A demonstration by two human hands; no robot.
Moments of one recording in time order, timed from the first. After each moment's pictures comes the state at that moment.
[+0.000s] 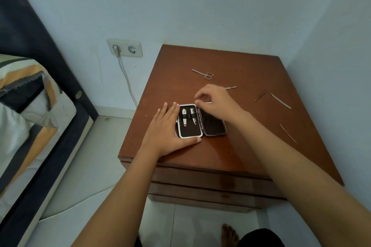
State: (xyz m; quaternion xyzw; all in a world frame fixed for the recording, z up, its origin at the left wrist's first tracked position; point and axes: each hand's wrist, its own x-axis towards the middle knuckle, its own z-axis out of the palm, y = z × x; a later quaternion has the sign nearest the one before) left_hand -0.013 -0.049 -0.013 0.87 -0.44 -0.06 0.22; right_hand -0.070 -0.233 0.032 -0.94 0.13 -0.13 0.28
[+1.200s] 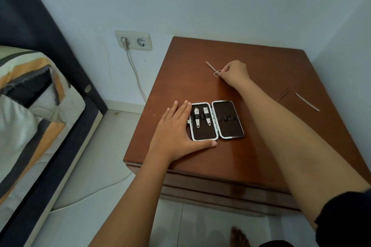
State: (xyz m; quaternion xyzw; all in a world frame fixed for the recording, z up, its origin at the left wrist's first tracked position) left_hand -0.014 -0.051 -0.010 0.87 -0.43 -0.05 0.23; right_hand 0.014 -0.302 0.021 -0.85 0.41 -0.13 0.31
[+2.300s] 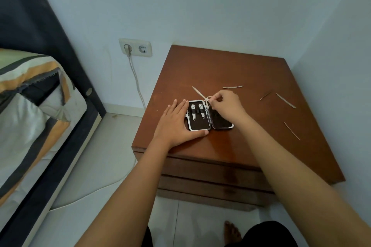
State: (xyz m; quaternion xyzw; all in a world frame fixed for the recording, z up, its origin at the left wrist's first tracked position) left_hand -0.014 -0.047 -0.012 0.87 -0.44 -0.07 0.22; right_hand -0.085 -0.202 0.041 -0.86 0.34 -0.12 0.37
